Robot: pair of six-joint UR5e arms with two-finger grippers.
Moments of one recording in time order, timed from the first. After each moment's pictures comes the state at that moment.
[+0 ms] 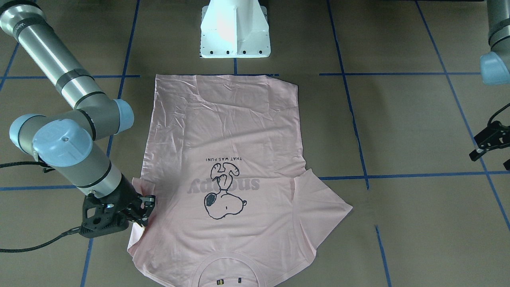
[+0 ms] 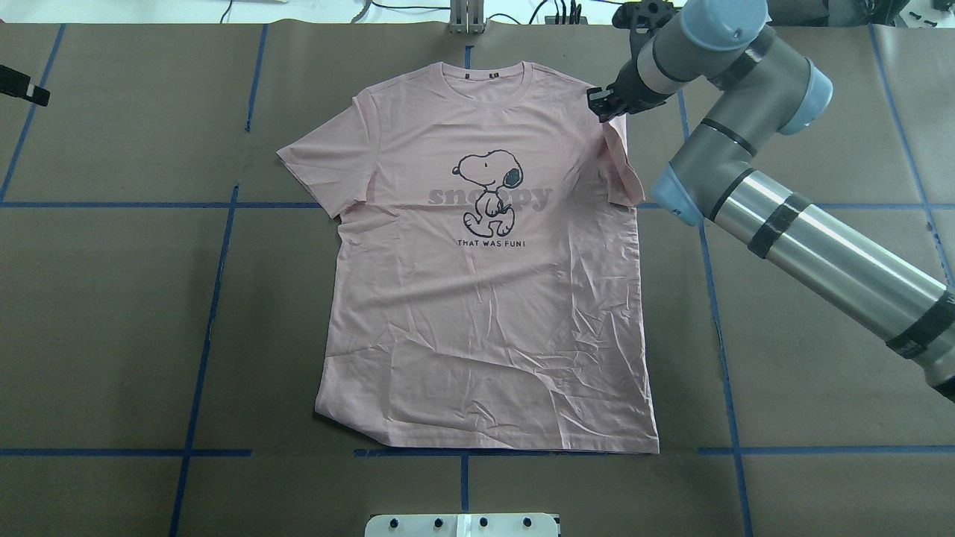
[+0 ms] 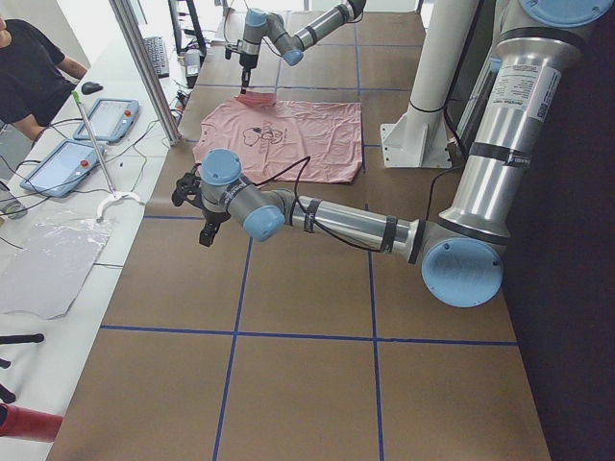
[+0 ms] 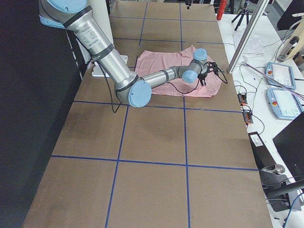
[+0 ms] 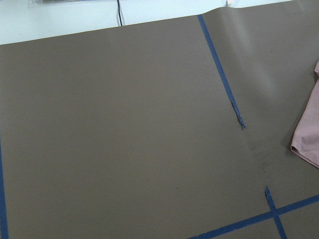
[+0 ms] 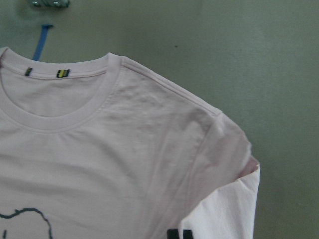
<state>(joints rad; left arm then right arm) -1.34 -1.82 -1.52 -2.11 -2.35 -0.43 0.90 -0.82 1.13 -0.95 2.01 0.90</state>
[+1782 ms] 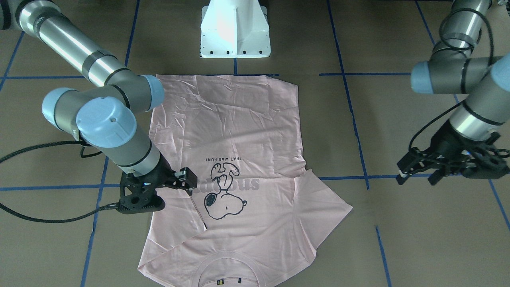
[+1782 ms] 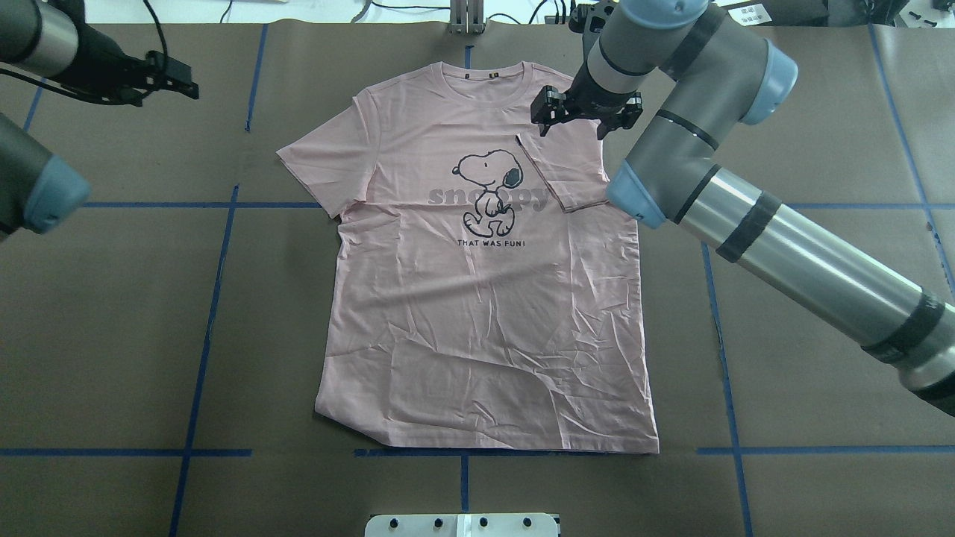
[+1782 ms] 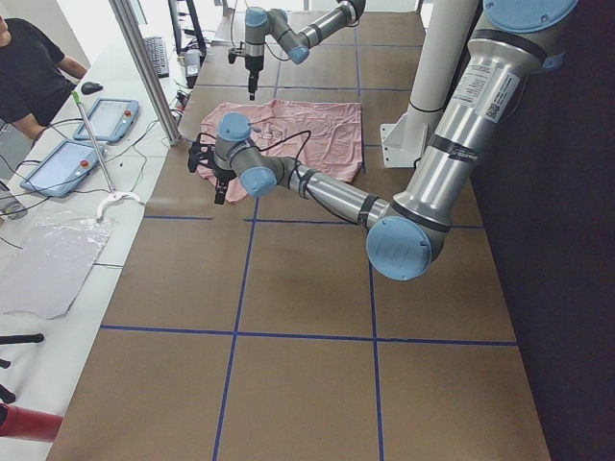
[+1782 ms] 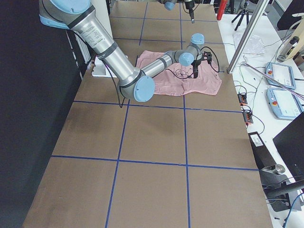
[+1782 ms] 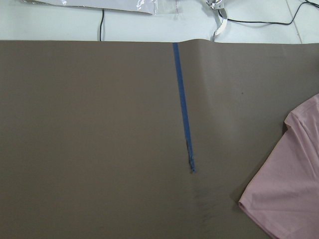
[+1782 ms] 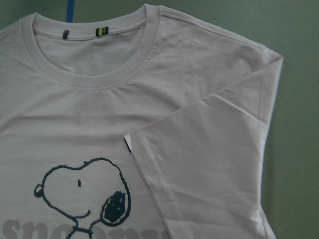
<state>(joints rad) -1.05 -1.99 -1.50 -2.16 -2.07 -1.01 0.88 -0.82 1.35 -1.34 2.12 0.99</state>
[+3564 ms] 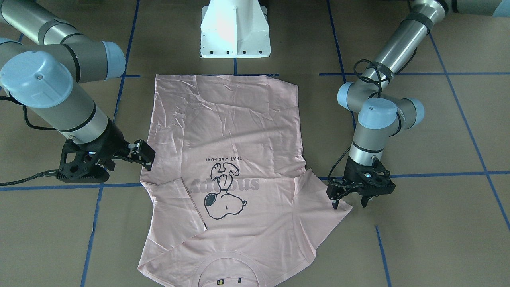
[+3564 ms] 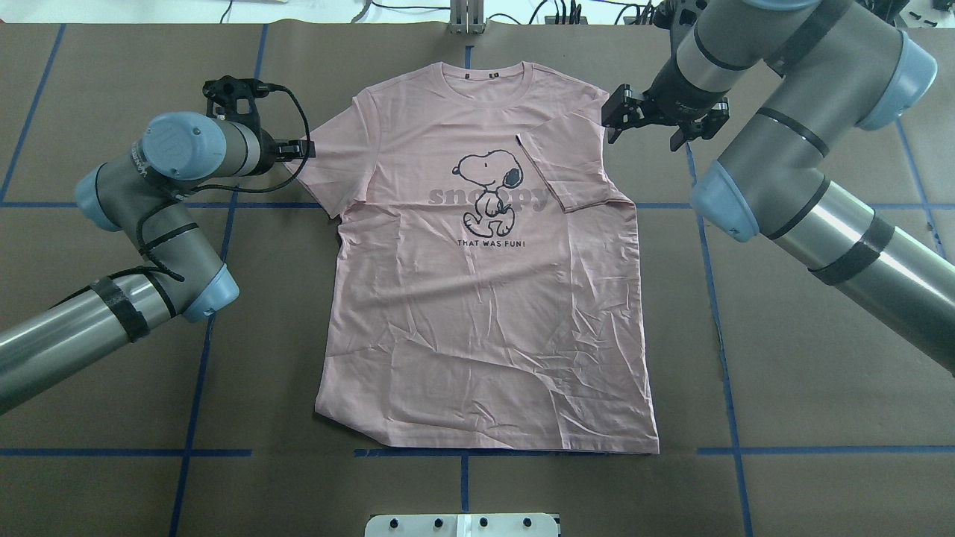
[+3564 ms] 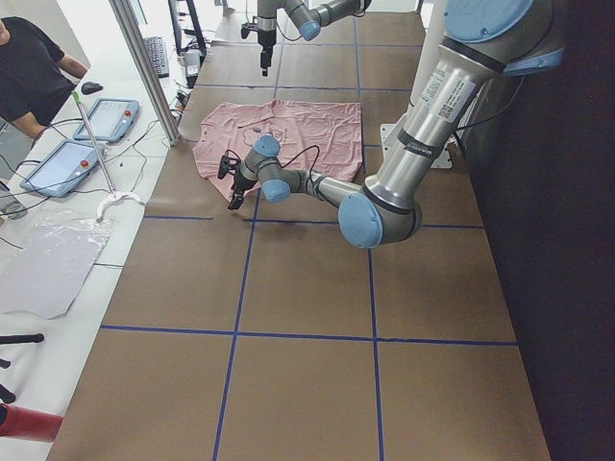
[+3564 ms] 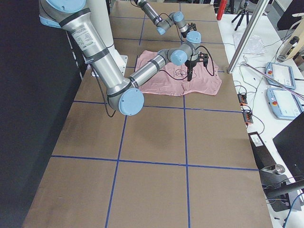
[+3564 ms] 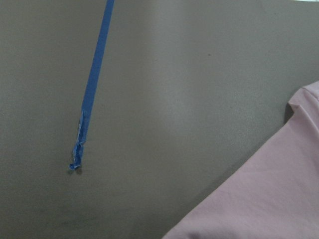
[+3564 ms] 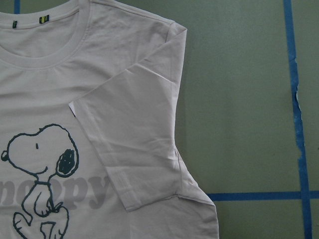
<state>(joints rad) -0.77 -2.14 -1.18 -2.35 -1.62 -1.11 0.93 -0.97 1.60 -1.48 2.16 0.98</state>
